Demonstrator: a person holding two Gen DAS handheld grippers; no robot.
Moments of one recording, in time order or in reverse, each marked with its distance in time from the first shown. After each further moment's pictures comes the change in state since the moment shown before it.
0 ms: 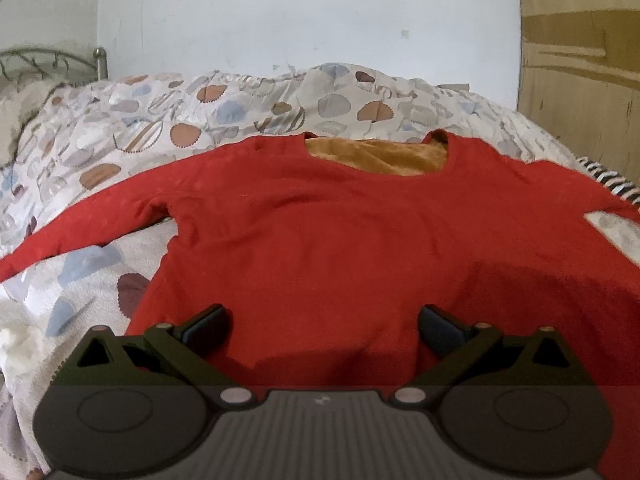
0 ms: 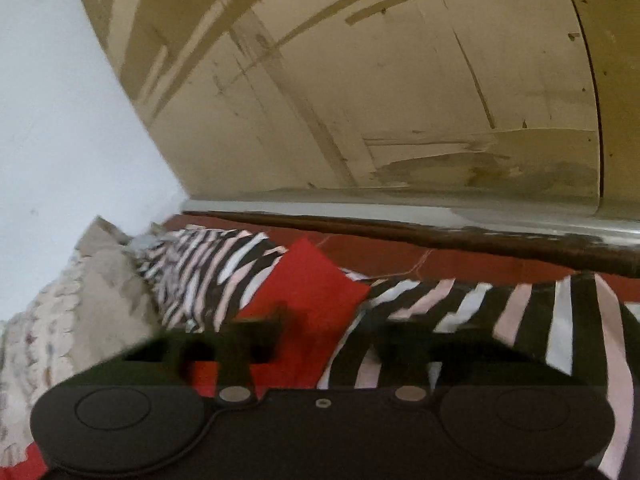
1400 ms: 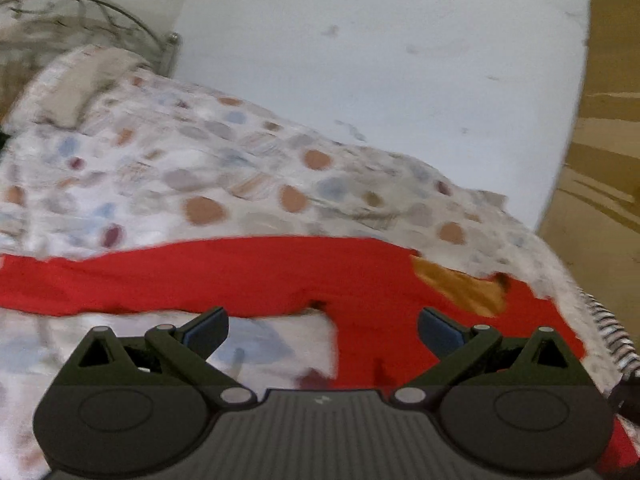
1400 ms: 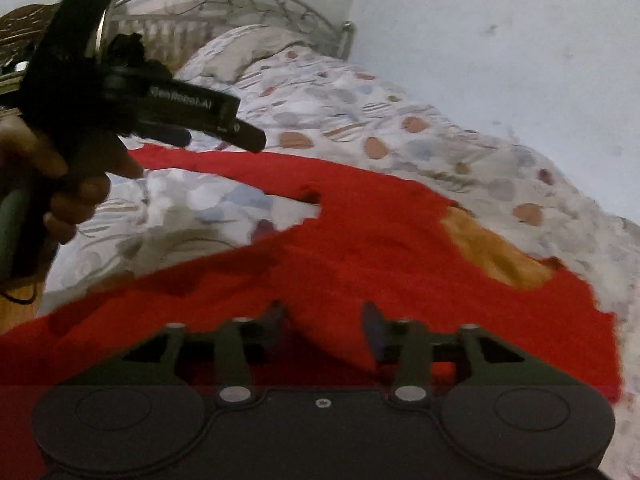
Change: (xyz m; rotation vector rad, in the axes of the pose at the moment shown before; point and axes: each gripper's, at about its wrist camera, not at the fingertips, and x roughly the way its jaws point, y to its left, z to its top) left arm -0.053 0.149 0.039 -0.276 -0.152 -0.058; right arm -0.358 0.186 -0.288 -1.346 0.191 1.130
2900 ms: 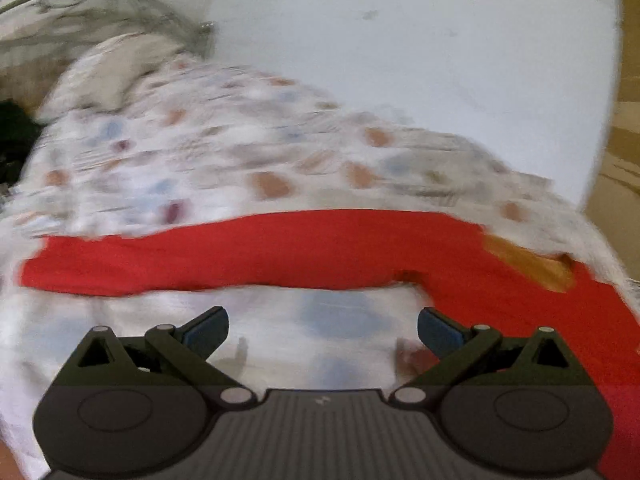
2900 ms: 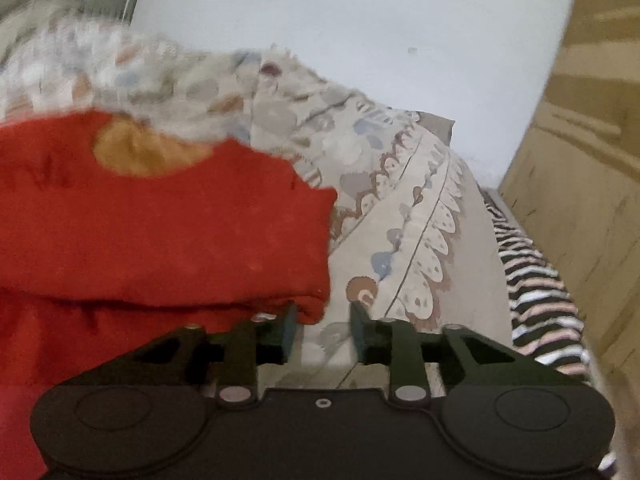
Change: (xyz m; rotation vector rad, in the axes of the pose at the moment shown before) left arm -0.001 0.072 -0.009 -0.013 0.057 0.214; right arm -0.013 -0.188 -0.079 0.270 0.144 -0.497
